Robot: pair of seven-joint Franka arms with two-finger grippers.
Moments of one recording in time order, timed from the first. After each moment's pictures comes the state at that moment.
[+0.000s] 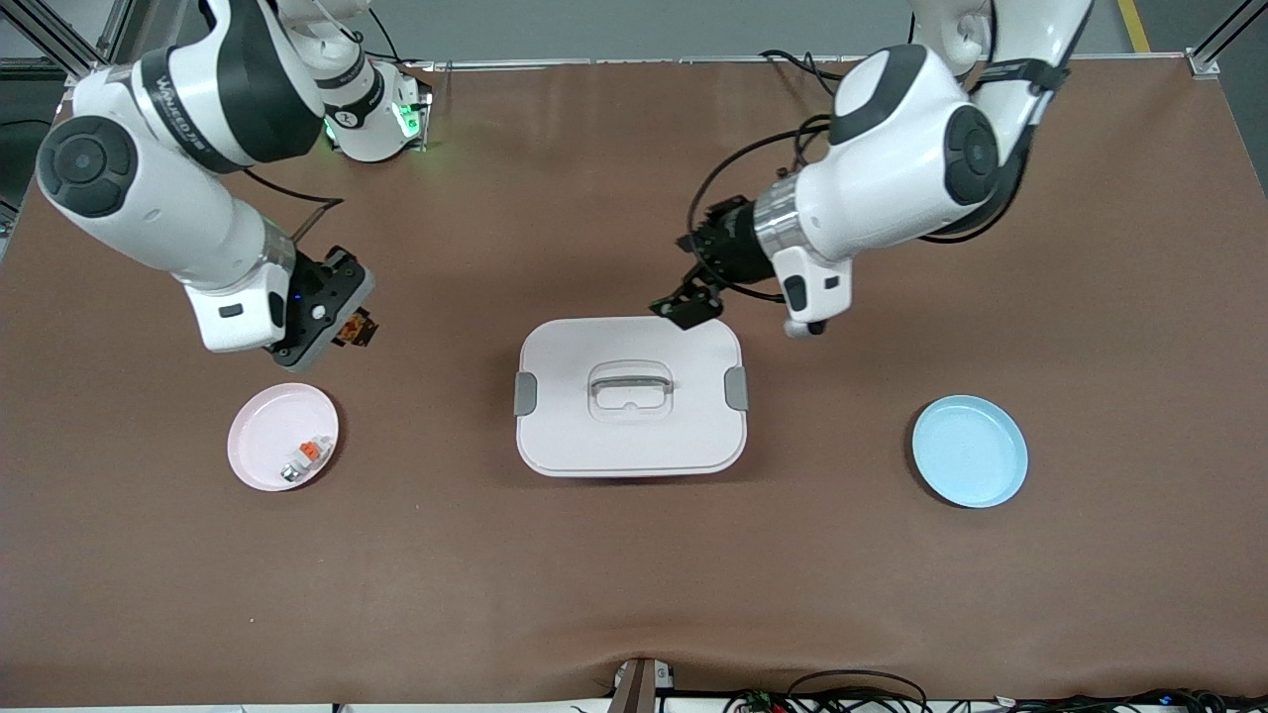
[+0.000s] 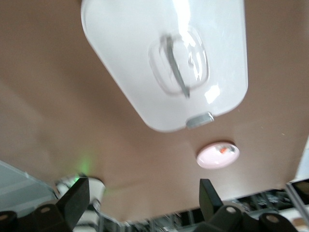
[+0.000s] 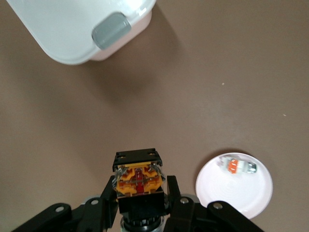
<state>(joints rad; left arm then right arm) -0.17 0.27 -0.42 -1.58 -0.49 2.00 -1.47 0.08 0.13 0.18 -1.72 0.02 1.79 -0.76</state>
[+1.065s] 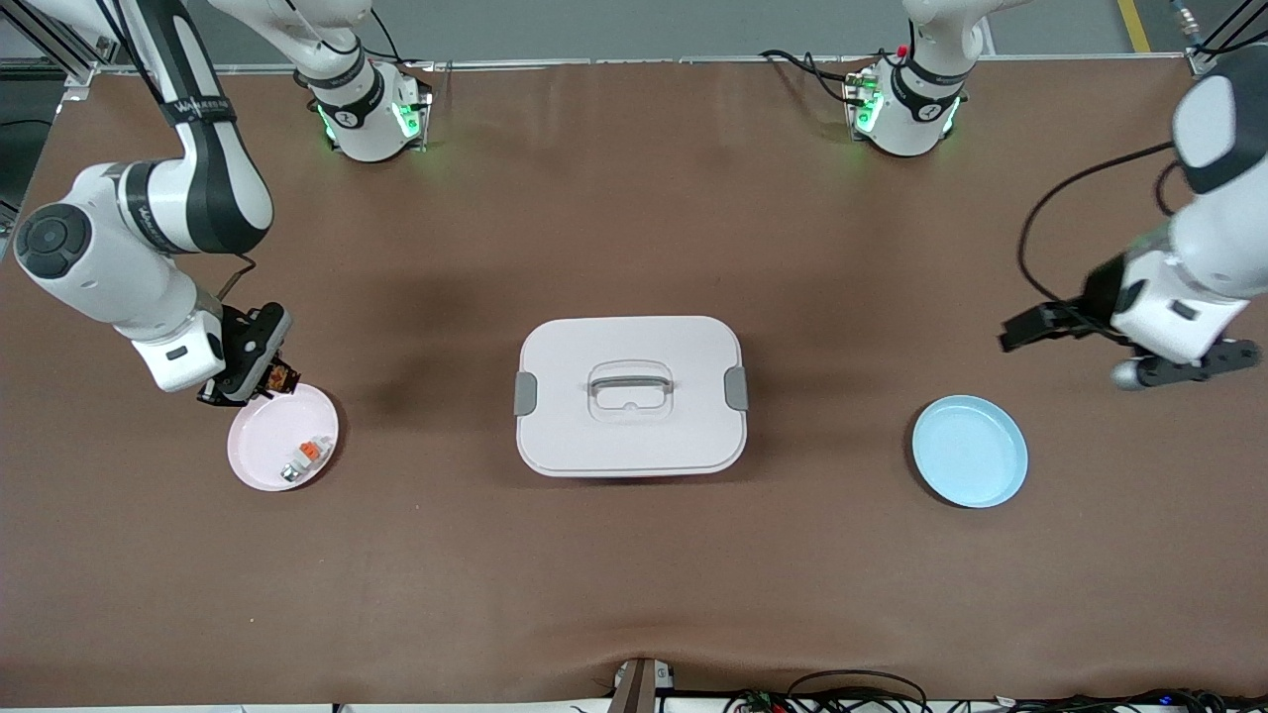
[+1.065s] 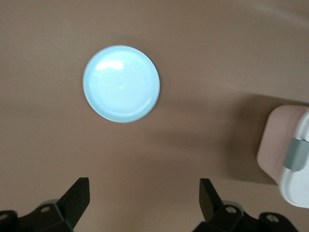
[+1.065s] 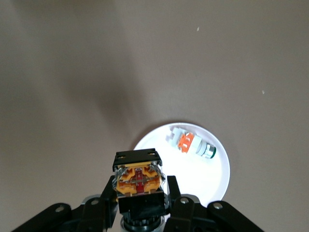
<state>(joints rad) 0.36 0.13 -0.41 -1.68 -0.04 1.80 -0.20 -0.18 0.14 0.18 -2.14 -0.02 2.36 -1.26</state>
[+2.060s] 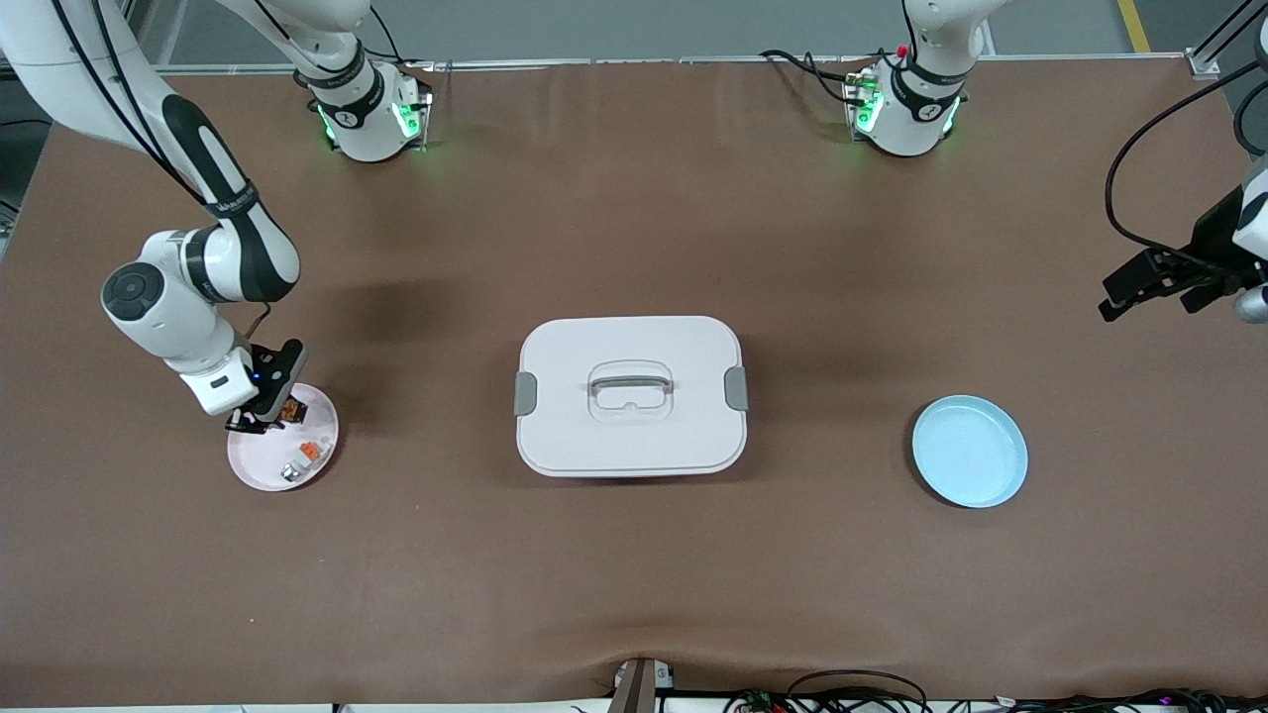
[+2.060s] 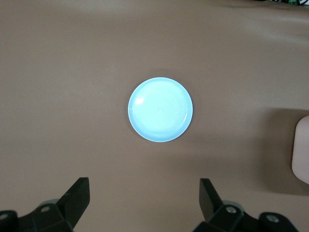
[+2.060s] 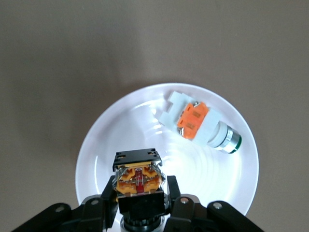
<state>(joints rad) 0.47 -0.07 -0.41 -1.79 -0.04 1.87 -0.03 -0.29 0.41 0.17 -2.20 -0.22 2.77 -1.31</state>
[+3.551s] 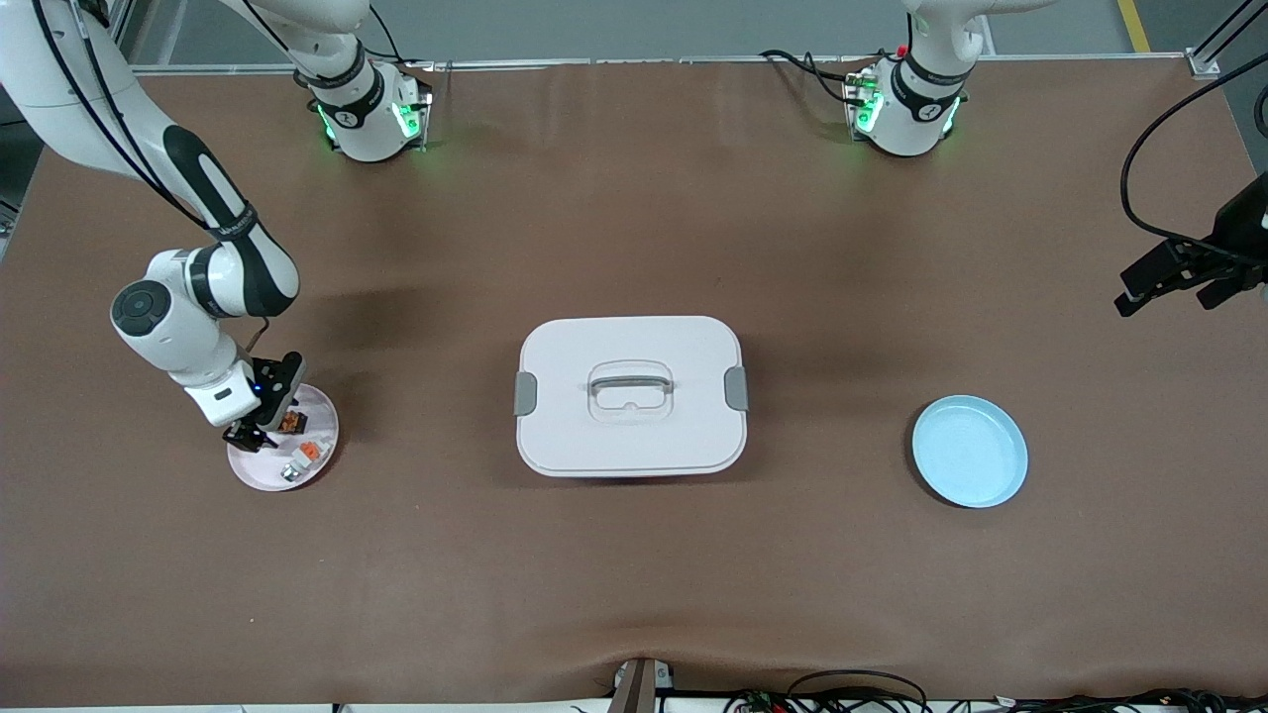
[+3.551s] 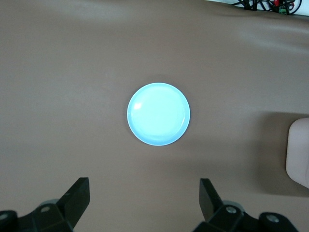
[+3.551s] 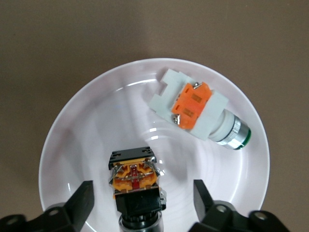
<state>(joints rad) 0.03 -0.07 0.02 -1.79 -0.04 1.88 -0.03 -0.32 0.51 0.17 -2.15 -0.28 2.82 -1.31</state>
